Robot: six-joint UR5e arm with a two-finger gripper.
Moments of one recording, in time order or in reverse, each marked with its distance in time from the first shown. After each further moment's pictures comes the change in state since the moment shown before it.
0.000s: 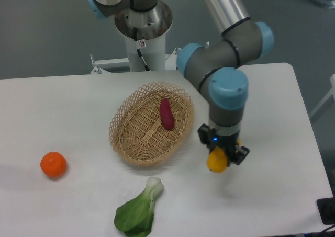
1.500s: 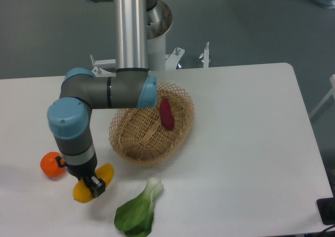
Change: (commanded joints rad) arm -0.448 -0.092 -0.044 0.105 -0.028 -0.266
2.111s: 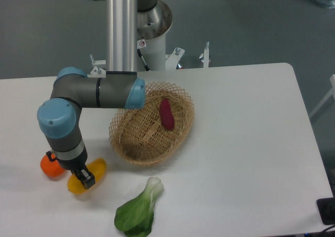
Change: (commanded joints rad) arm -0.014 0.002 -0.035 0.000 0.003 0.005
